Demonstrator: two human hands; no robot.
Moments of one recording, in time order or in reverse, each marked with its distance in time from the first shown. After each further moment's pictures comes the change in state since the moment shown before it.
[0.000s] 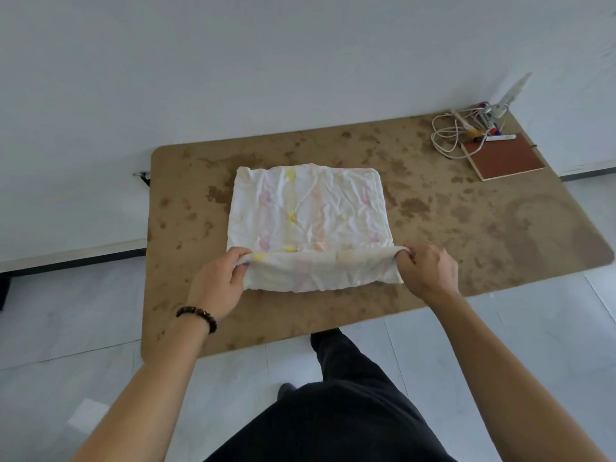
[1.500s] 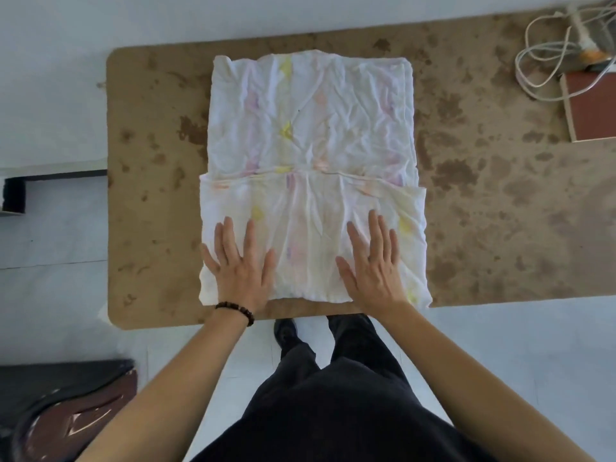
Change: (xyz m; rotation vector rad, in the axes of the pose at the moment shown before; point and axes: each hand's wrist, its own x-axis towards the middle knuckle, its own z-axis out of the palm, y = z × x) left_hand 0.021 0.010 0.143 0.424 -0.029 -0.279; right_hand 0.021 0.031 0.138 -0.072 -0.244 -0.496
